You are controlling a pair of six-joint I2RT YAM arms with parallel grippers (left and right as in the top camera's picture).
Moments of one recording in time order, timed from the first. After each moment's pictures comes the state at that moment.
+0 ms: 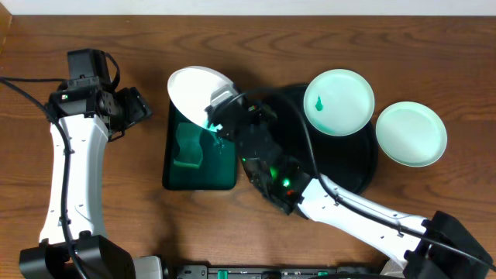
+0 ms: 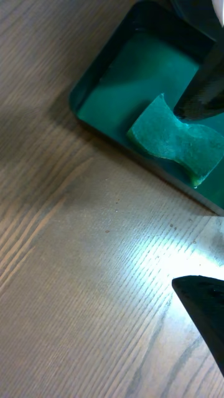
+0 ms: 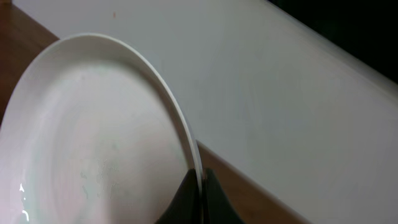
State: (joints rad) left arm 0.19 1.52 1.36 -1.01 -0.02 -0.38; right arm 0.97 1.60 1.03 0.47 0.64 -0.44
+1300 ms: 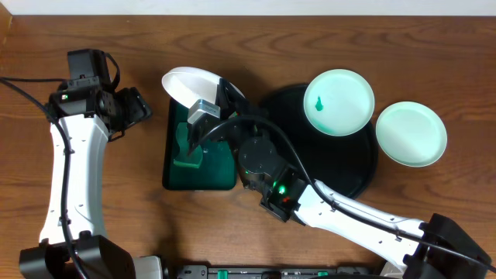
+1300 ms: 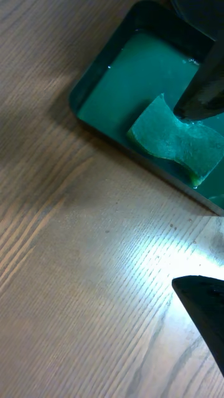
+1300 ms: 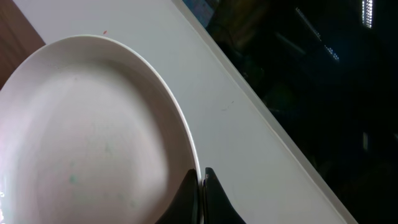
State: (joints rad) left arm 0.19 1.52 1.36 -1.01 -0.02 -0.38; right arm 1.02 1.60 1.03 0.65 0.65 -0.88
